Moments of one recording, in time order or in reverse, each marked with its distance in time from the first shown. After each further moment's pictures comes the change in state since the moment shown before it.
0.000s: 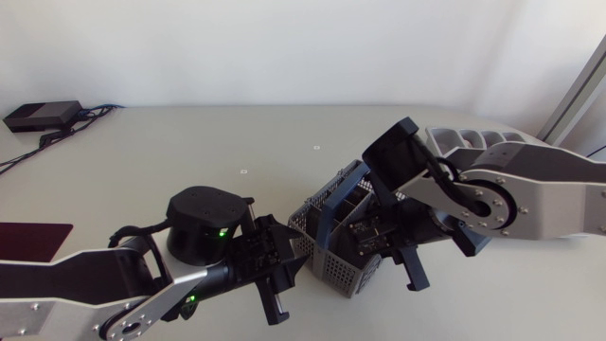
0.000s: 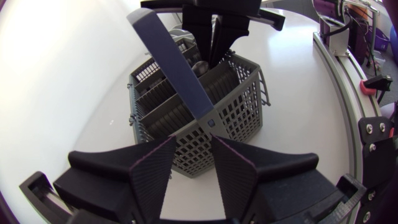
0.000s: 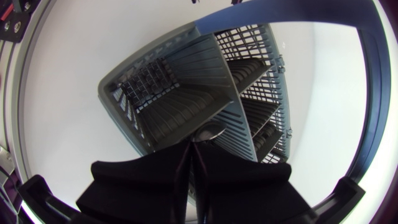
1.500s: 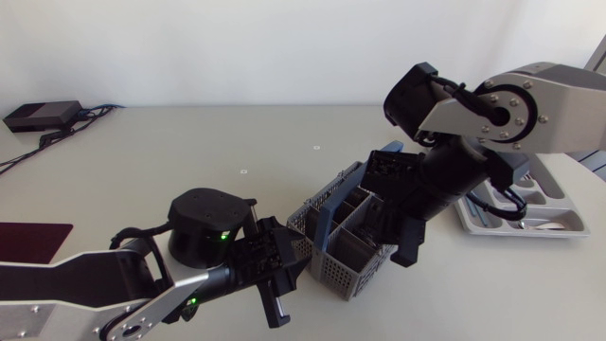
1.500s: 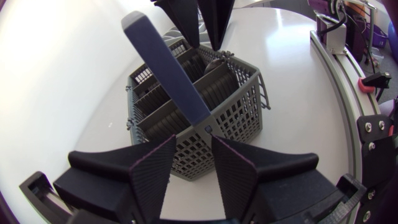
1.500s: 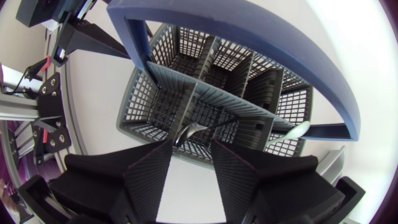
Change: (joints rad) left arm -0.013 0.001 0.000 0.000 0.000 0.011; right arm -0.135 0.050 0.261 -0.377 -0.259 0.616
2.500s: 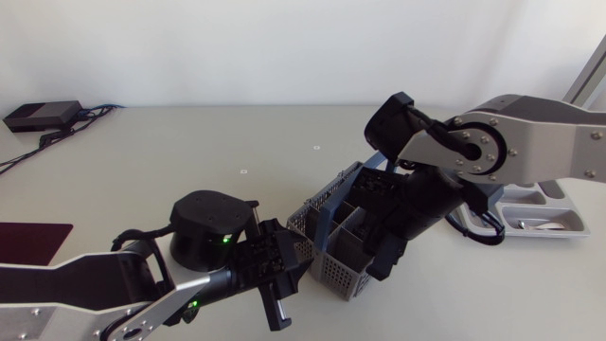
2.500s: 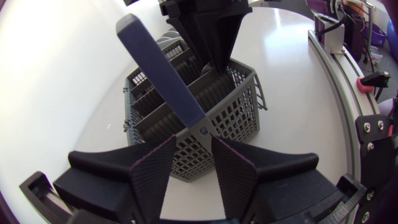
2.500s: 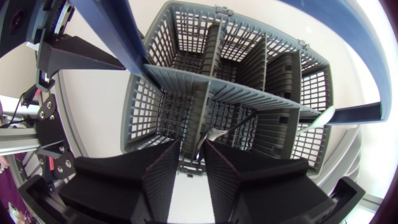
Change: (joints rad) left arm -0.013 0.002 0.000 0.000 -0.004 0.000; right arm 0.057 0.024 -0.084 0.092 0.016 0.217
